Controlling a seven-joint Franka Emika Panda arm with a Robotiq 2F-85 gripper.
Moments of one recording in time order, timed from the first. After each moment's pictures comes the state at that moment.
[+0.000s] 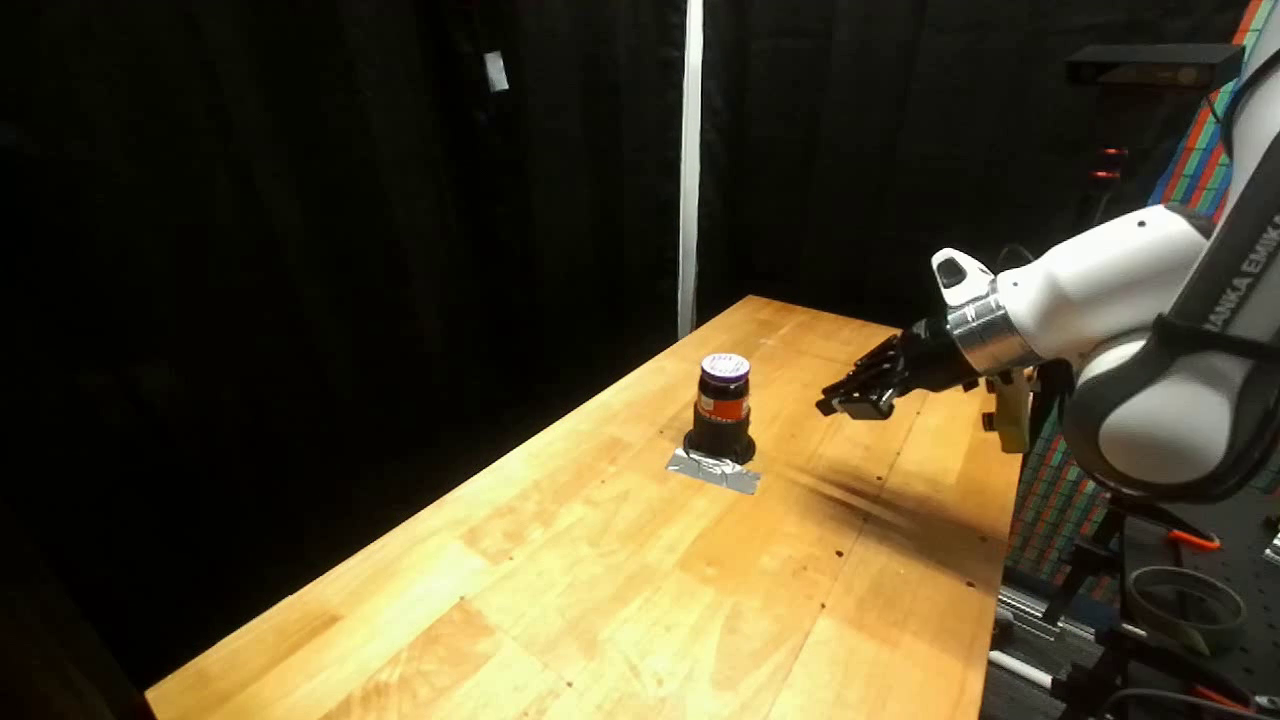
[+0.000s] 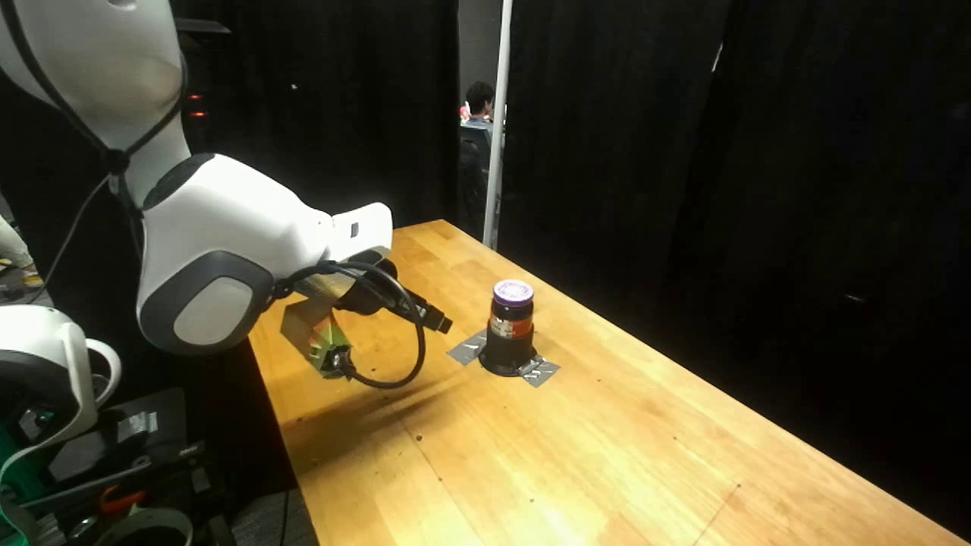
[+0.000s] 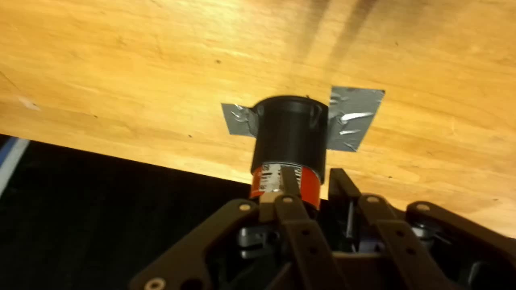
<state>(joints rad) 0.49 0.30 -0.14 -2.74 0.32 3.84 -0.24</state>
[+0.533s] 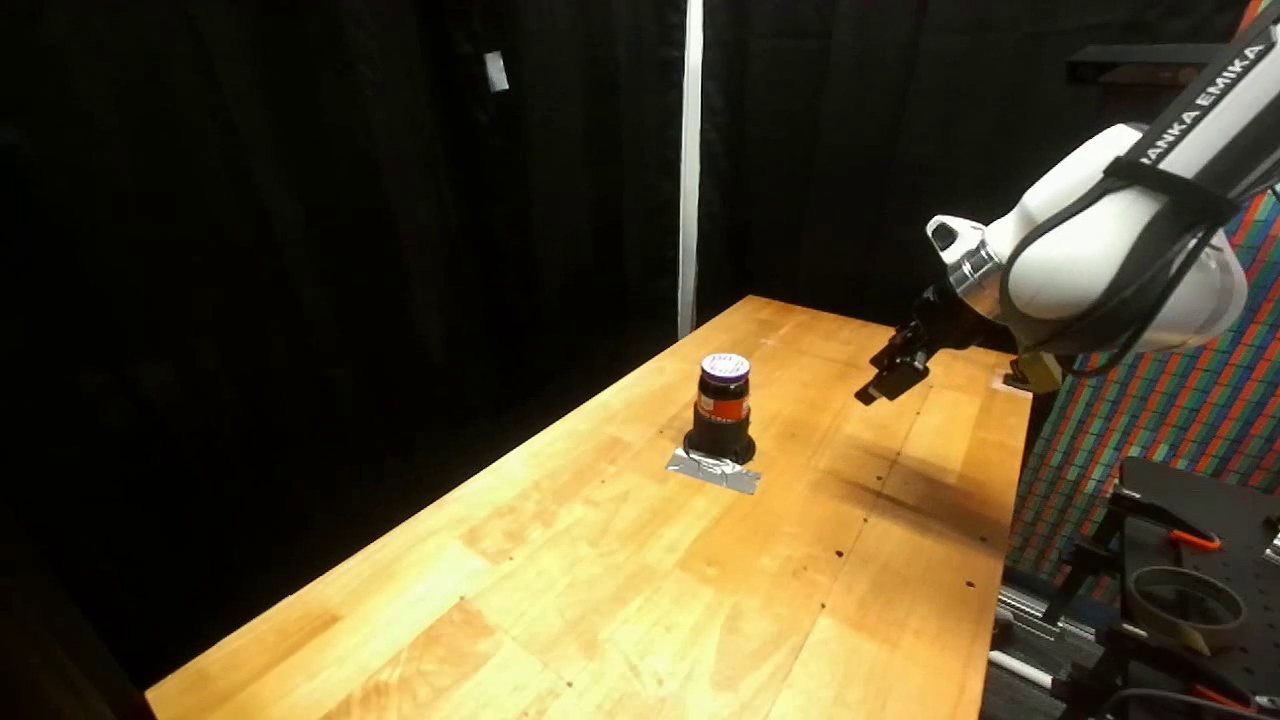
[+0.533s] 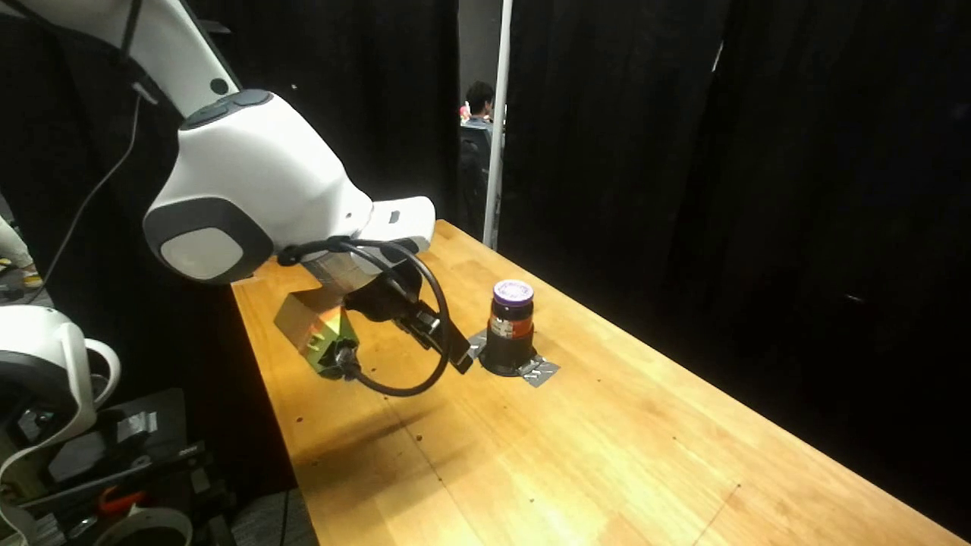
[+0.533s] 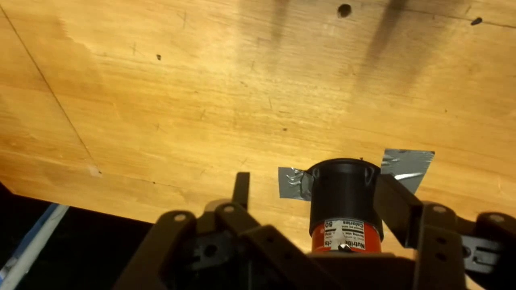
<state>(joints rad) 0.76 0.12 -0.46 -2.69 0.91 3.38 -0.83</state>
